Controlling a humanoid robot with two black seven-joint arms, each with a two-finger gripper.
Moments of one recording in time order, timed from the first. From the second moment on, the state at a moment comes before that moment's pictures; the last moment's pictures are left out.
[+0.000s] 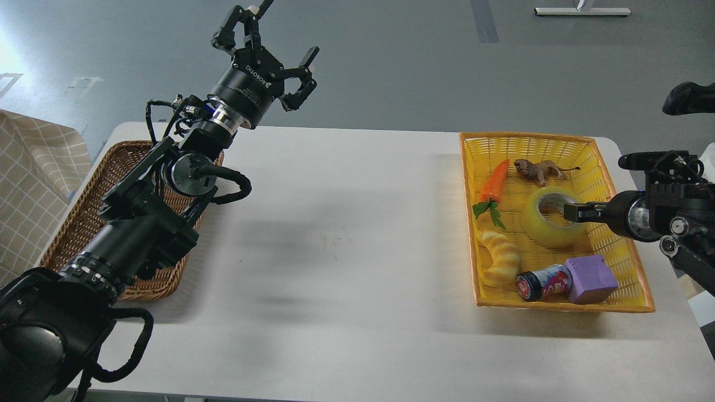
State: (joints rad) left arm -0.77 0.15 -1.06 -0.80 0.23 -0.49 -0.22; right arm 0.76 -0.60 0.53 0.96 -1.75 0.49 -0.15
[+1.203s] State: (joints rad) left arm -0.76 0.15 -1.06 -0.80 0.23 -0.49 -0.22; right arm 0.81 -0.56 0.54 0.97 -1.74 0.49 -0.15
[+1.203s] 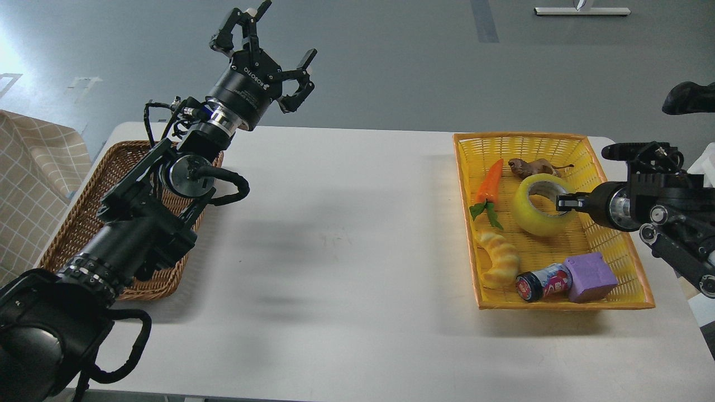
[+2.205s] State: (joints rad) left arm -0.76 0.16 -1.06 -0.80 0.23 -0.49 -0.22; right arm 1.04 -0.37 0.52 1.19 -1.73 0.49 -0.15
